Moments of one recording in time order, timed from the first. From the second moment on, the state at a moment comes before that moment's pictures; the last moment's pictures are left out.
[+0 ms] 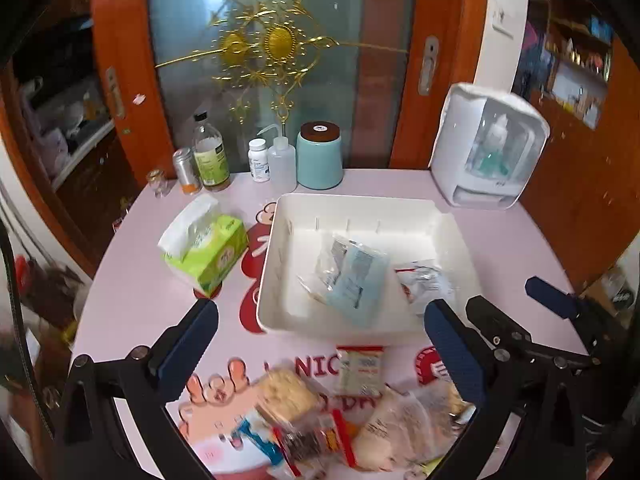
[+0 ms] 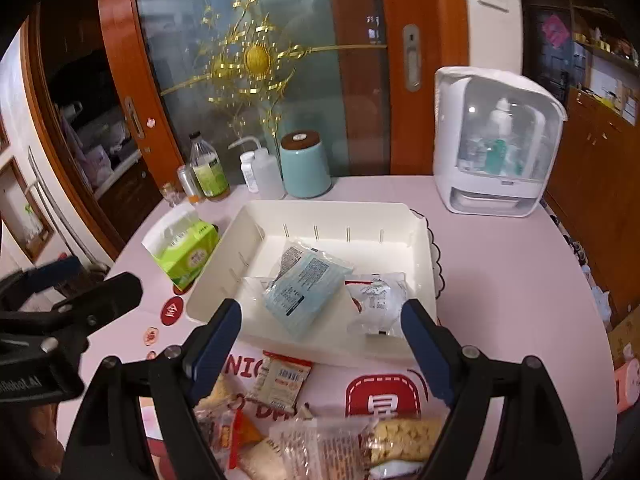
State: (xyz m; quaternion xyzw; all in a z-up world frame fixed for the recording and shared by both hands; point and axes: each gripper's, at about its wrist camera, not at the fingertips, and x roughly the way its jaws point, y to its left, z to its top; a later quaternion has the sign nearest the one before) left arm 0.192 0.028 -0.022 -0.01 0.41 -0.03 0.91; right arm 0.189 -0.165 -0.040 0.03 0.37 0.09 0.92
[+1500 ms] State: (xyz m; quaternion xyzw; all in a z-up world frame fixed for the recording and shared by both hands) left arm -0.012 0.108 -0.139 -0.09 0.46 0.06 0.88; right arm 0.033 -0.248 -0.112 0.02 0.45 0.11 0.89
